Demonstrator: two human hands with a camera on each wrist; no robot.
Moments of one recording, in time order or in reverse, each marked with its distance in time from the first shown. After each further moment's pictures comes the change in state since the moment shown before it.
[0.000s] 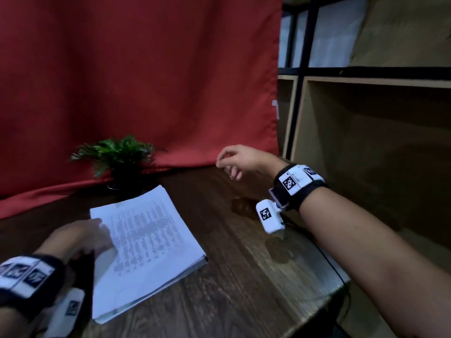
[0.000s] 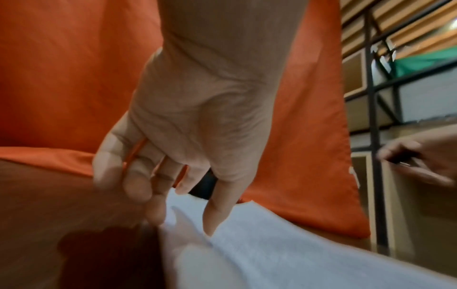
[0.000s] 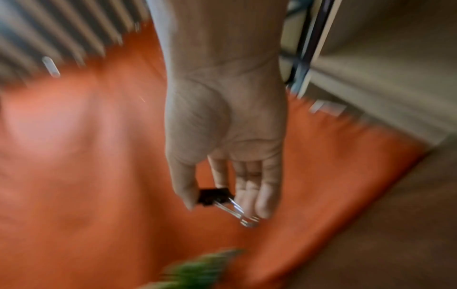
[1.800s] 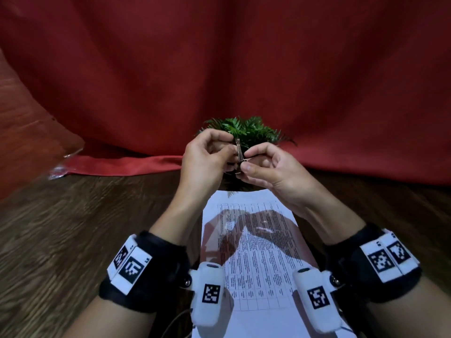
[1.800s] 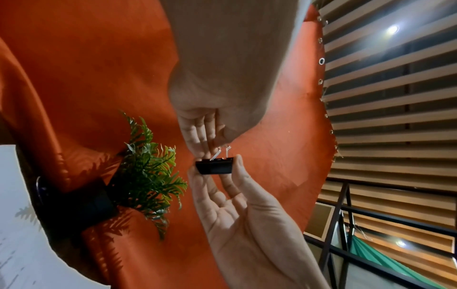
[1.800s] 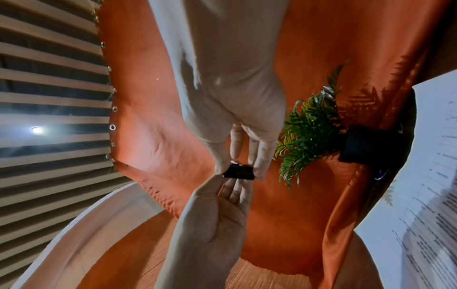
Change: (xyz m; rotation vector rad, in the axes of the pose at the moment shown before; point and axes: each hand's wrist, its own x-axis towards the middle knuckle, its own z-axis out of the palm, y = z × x) left_hand -0.051 0.066 -0.089 -1.308 0.641 0.399; right_hand 0.103 -0.099 0.198 0.921 -0.256 -0.333
